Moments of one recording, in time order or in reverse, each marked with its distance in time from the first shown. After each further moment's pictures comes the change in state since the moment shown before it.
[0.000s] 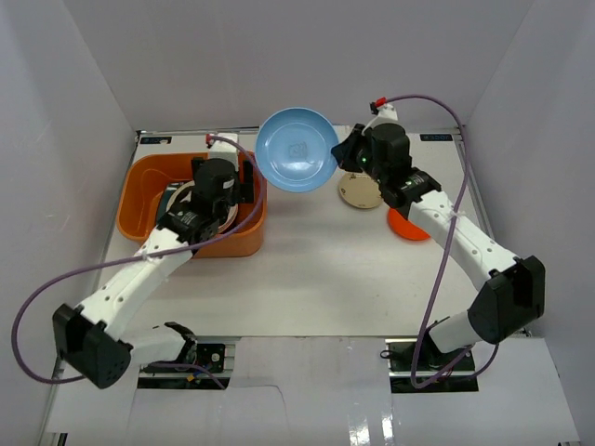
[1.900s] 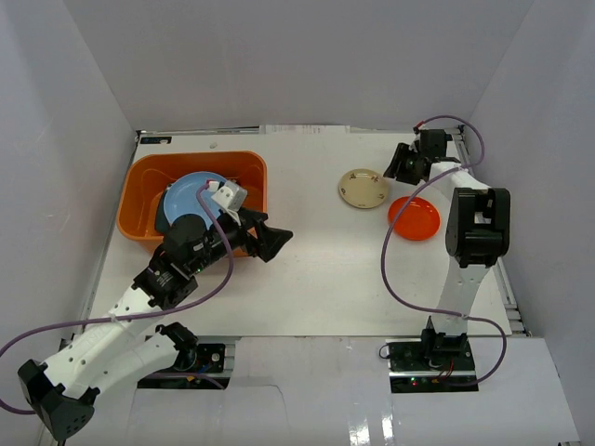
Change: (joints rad) left arm -0.159 -0.453 -0.353 0.296 0.679 -0.182; right arm -0.489 0.547 0.137 -0.114 -0.266 -0.232
